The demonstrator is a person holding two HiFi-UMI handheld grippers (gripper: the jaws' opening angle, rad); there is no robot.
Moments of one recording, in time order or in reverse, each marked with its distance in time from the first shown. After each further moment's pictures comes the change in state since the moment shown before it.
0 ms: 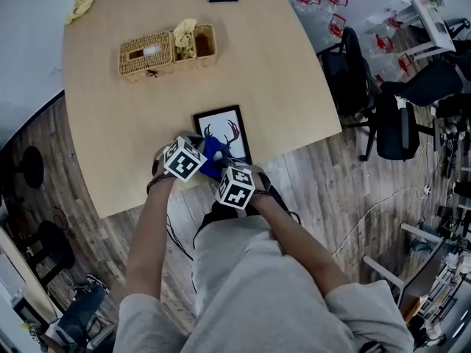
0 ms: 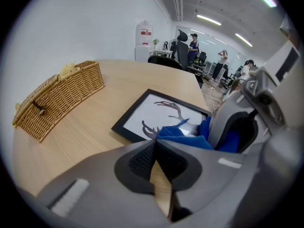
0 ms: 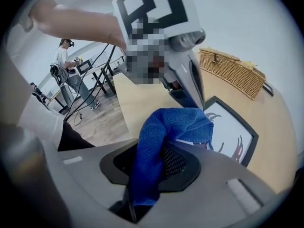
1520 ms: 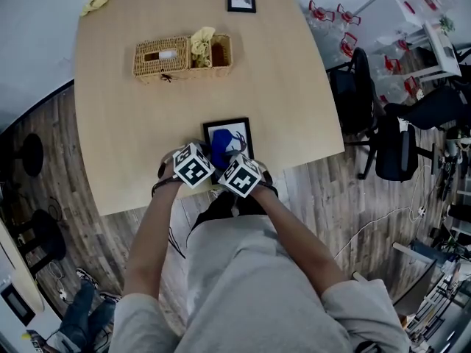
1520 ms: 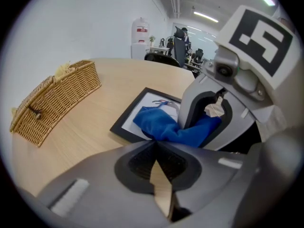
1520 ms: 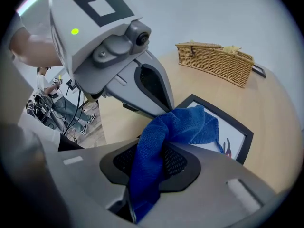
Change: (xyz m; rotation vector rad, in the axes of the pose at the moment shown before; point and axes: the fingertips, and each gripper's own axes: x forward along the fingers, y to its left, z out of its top) left arm 0.003 0.001 -0.001 0.032 0.030 -0.035; right arm 0.004 -0.059 0.019 0.198 -0.022 0.009
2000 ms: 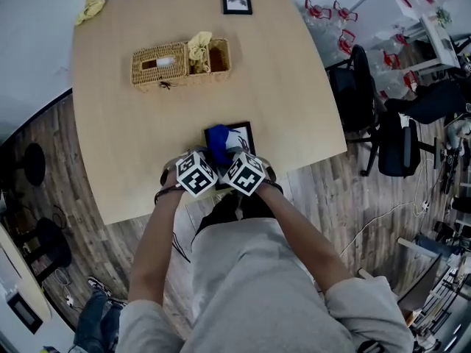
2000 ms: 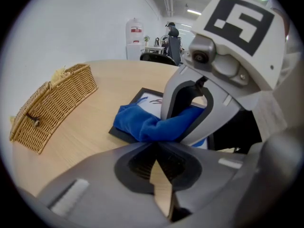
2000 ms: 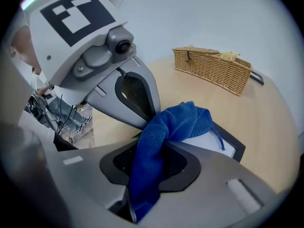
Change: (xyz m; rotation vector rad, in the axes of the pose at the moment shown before) left arm 0.001 -0.005 0.001 0.057 0.005 -0.006; right arm -0.002 -0.024 0.012 -0.037 -0.031 -0.037
